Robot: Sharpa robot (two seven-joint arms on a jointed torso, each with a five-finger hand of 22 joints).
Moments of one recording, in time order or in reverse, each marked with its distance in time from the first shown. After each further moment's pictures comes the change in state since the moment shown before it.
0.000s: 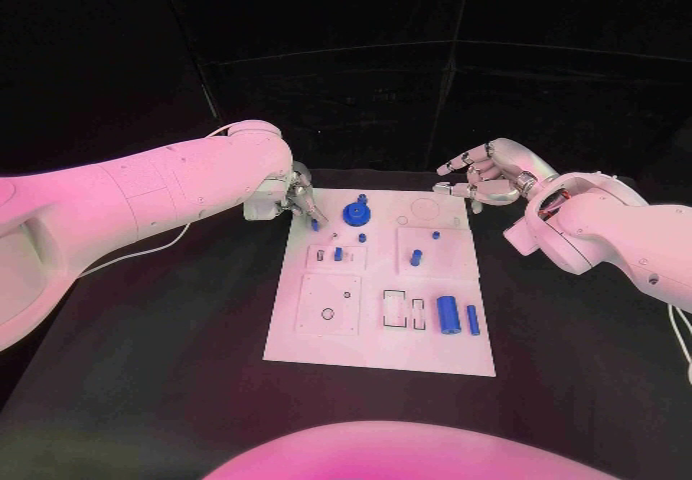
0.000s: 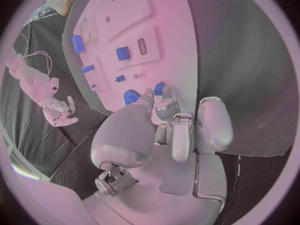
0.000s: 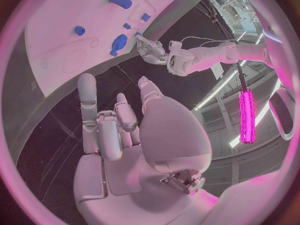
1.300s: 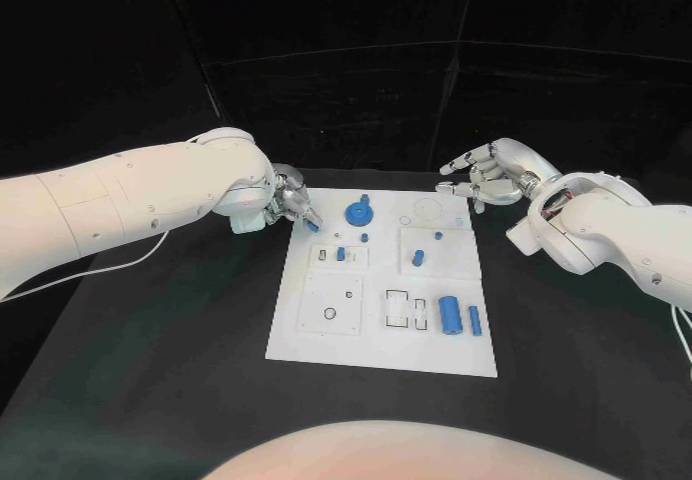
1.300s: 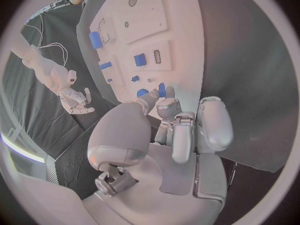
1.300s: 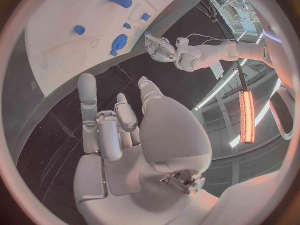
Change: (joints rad) left arm 0.005 -0.190 0.000 0.265 0.116 -0.144 0.027; left_hand 0.002 -0.021 0.447 -0.127 -0.008 -0.011 -0.007 0.031 0.029 -0.006 -0.010 -0.019 -0.023 0.000 0.000 0.000 0.000 0.000 0.000 0.000 -0.004 0.007; right arm 0.000 -0.003 0.000 -0.004 0.003 0.002 0.000; right_hand 0.000 0.000 0.000 0.000 0.000 0.000 0.000 0.000 0.000 0.000 0.000 0.000 0.000 0.000 0.000 0.000 0.001 0.000 0.000 0.000 0.000 -0.002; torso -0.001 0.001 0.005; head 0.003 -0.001
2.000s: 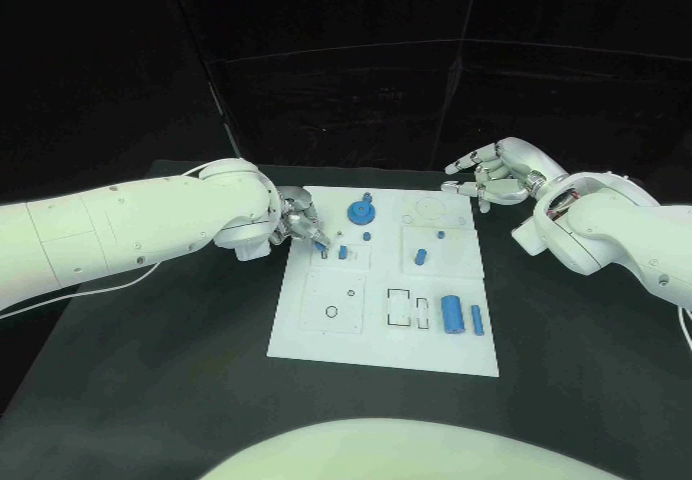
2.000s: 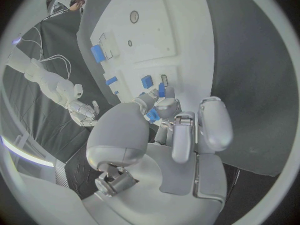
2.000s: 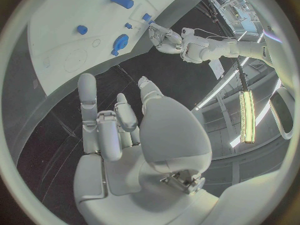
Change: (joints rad) left arm -0.062 -0.081 -0.002 0.178 -0.092 -0.116 -0.005; left_hand -0.029 -0.029 0.052 -0.025 0.001 0.000 0.001 0.008 0.007 0.007 -0.001 0.000 0.008 0.000 0.000 0.000 0.000 0.000 0.000 0.000 0.000 0.009; right arm 0.000 -0.002 0.000 -0.002 0.000 0.003 0.000; right_hand 0.000 0.000 0.000 0.000 0.000 0.000 0.000 0.000 0.000 0.000 0.000 0.000 0.000 0.000 0.000 0.000 0.000 0.000 0.000 0.000 -0.004 0.000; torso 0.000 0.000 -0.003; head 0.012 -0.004
